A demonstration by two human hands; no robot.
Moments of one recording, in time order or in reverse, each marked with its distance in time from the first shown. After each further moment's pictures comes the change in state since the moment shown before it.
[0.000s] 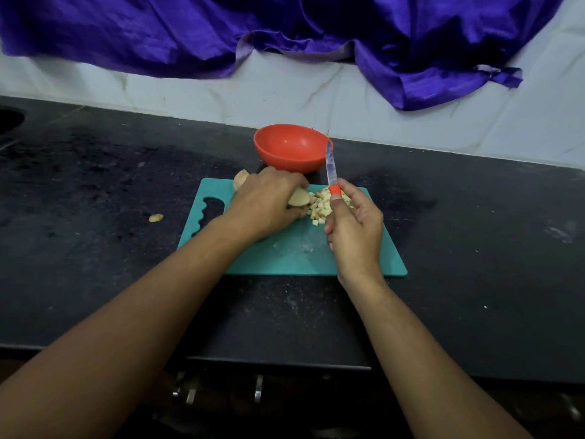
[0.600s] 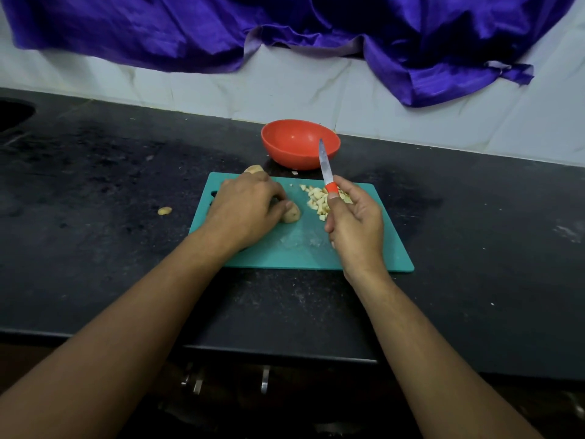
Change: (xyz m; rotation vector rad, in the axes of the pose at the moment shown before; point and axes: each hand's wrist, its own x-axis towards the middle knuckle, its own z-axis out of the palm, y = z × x) left_hand -0.037 -0.021 -0.010 -0.005 0.047 -0.101; right_hand -0.007 -0.003 0.002 -0.109 -0.100 -0.042
